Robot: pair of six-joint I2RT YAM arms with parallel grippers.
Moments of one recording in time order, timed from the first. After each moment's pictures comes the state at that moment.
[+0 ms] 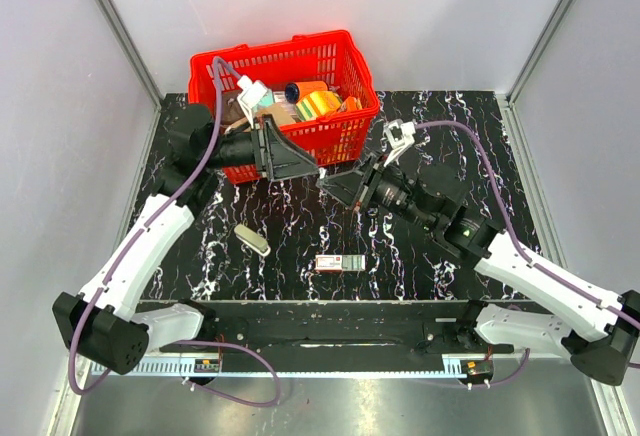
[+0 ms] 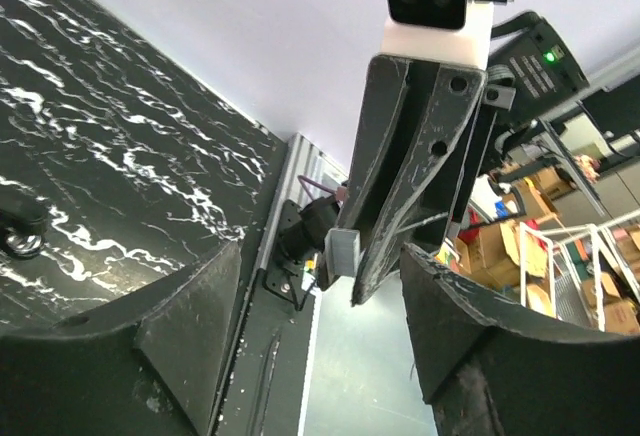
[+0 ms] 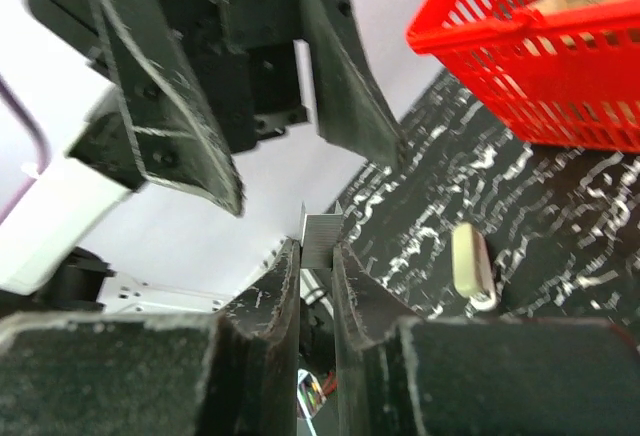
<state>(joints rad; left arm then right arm) -0.38 1.18 1.18 0.06 1.07 -0.79 0.90 1.03 1.01 0.12 -0.11 0.75</state>
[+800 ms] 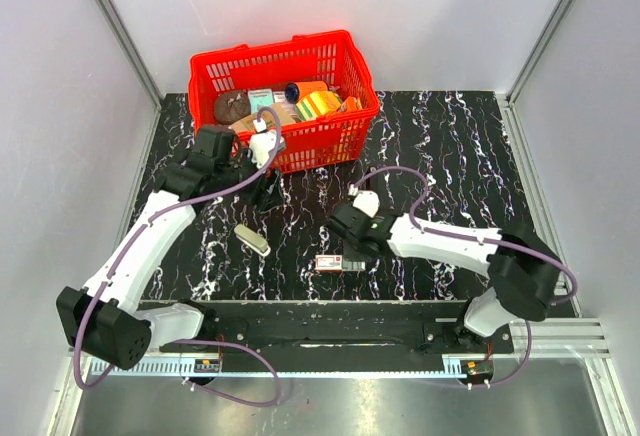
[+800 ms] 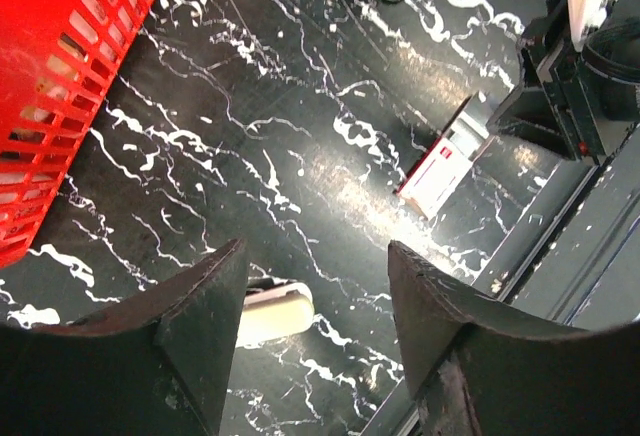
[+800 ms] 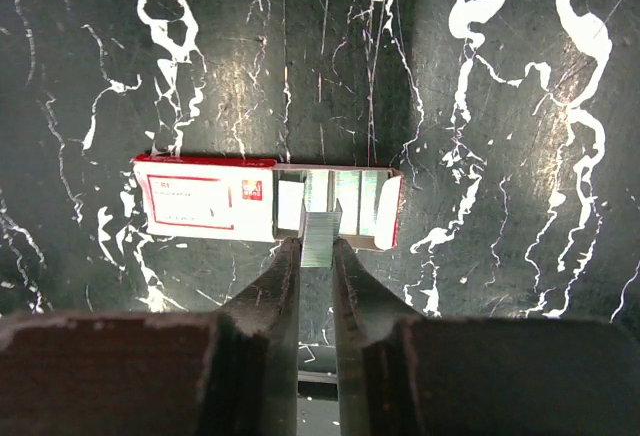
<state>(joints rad) -0.36 1.20 1.19 -0.76 0.50 0.26 1.01 1.53 1.00 -0.63 0.31 0.96</state>
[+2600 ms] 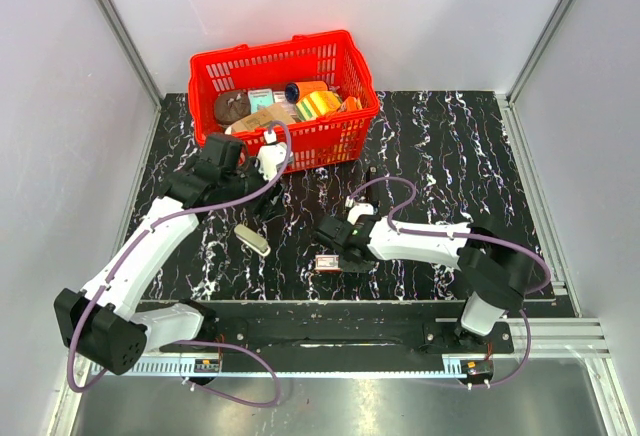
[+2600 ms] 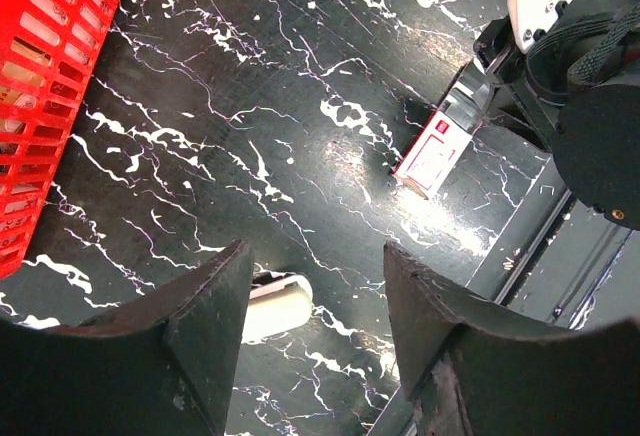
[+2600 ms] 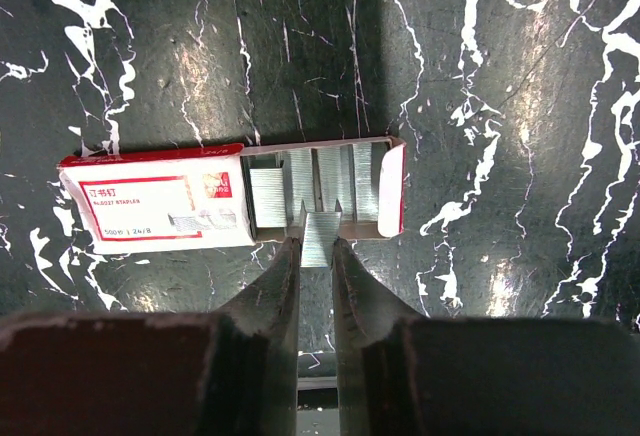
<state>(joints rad) -0.42 1.18 1.13 -0.77 0.47 0.33 1.08 1.69 1.05 -0.73 0.35 1.13</state>
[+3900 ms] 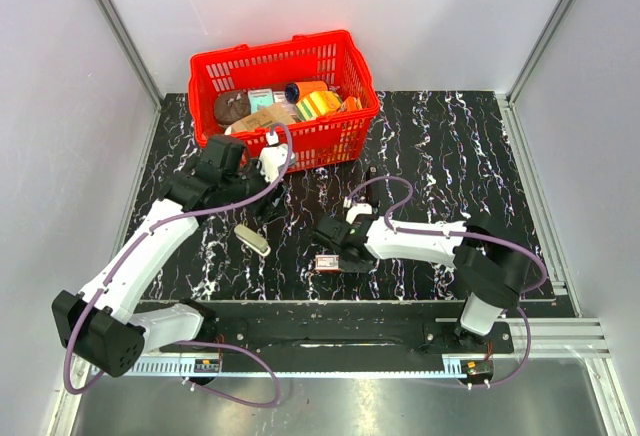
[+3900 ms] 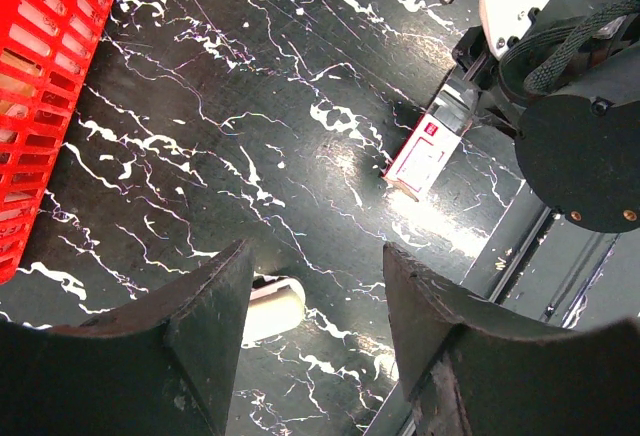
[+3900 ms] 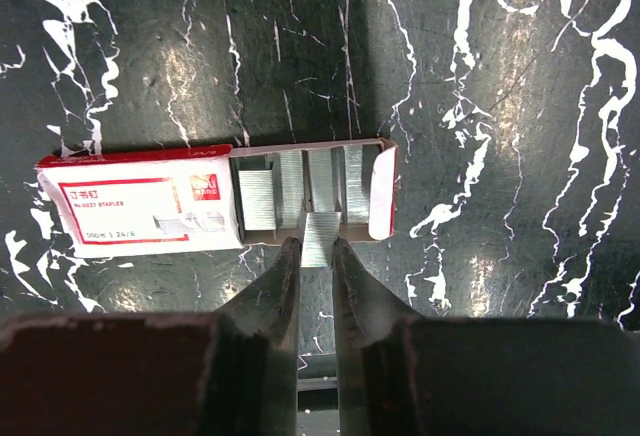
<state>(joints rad) -0.45 1.16 1.13 -0.77 0.46 0.32 1.08 1.71 1.07 -0.76 0.36 1.11</state>
